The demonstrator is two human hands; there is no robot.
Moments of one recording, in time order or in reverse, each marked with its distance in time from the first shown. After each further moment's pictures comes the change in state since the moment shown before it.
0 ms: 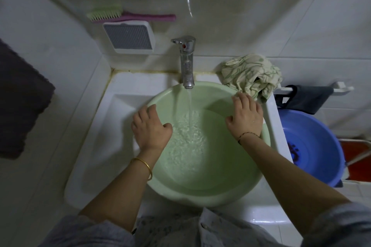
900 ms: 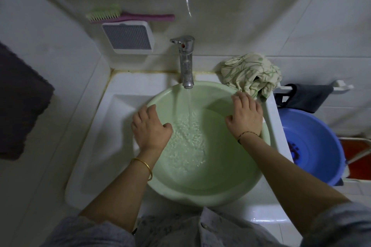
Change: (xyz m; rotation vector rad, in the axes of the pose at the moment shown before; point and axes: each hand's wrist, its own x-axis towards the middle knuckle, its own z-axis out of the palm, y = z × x) left_hand 0.000 0.000 -0.001 -0.007 -0.006 -0.002; right_hand 0.000 0.001 0.001 0.008 -0.003 0.003
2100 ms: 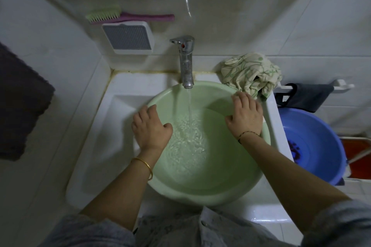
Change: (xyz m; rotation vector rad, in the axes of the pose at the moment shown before) left_hand 0.000 -0.001 0.001 0.015 0.014 0.015; right_hand 0.000 0.001 0.004 0.000 0.019 -0.004
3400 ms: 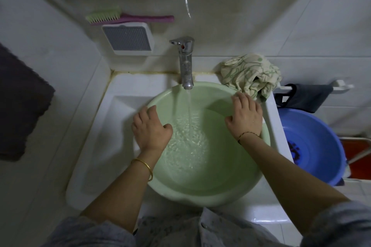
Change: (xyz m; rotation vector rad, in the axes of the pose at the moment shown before) left_hand 0.000 0.001 -0.002 0.001 -0.044 -0.019; right_hand -0.001 0.000 -0.001 0.009 0.008 -0.002
